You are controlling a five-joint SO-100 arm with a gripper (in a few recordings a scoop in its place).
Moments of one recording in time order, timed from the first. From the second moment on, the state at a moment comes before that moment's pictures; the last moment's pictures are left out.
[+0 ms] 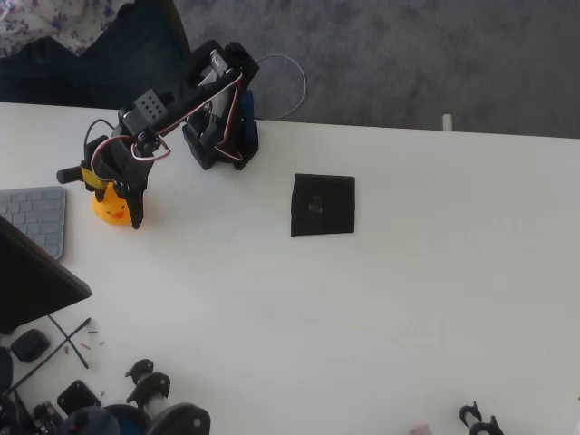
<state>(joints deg) 51.3 131.3 144.2 42.1 -106.7</state>
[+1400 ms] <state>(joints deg) 51.2 136.1 141.5 42.9 -106.6</state>
